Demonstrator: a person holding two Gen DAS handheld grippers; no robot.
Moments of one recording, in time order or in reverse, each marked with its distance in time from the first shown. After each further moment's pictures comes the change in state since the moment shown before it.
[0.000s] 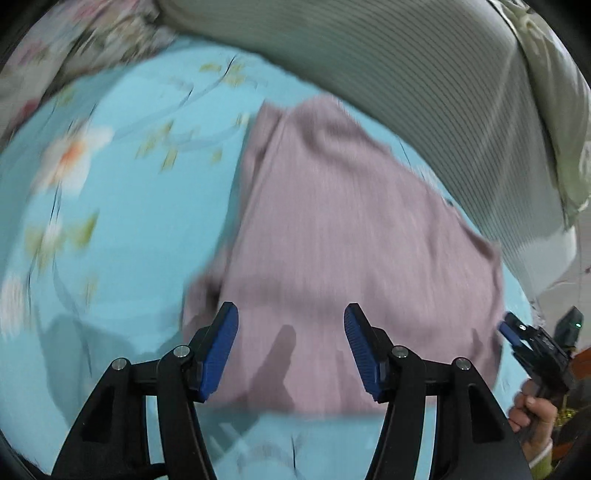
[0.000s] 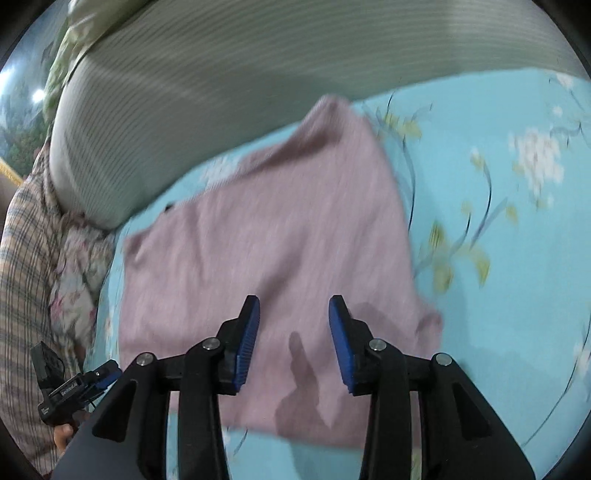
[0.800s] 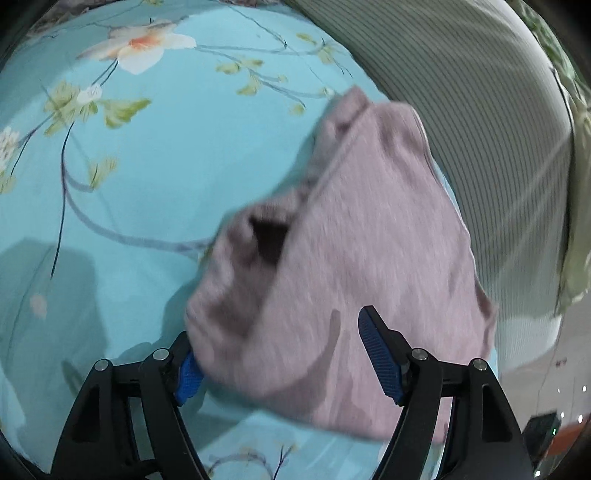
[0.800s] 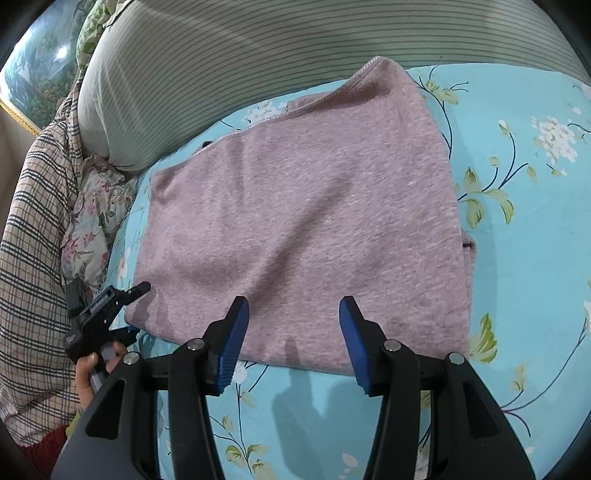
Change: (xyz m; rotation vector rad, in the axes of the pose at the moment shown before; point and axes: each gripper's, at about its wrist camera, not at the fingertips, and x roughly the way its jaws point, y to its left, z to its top) left arm 0.039 0.044 -0.023 -0.329 -0.082 -0.049; right arm -0.001 0.027 -0.034 -0.105 0.111 0.048
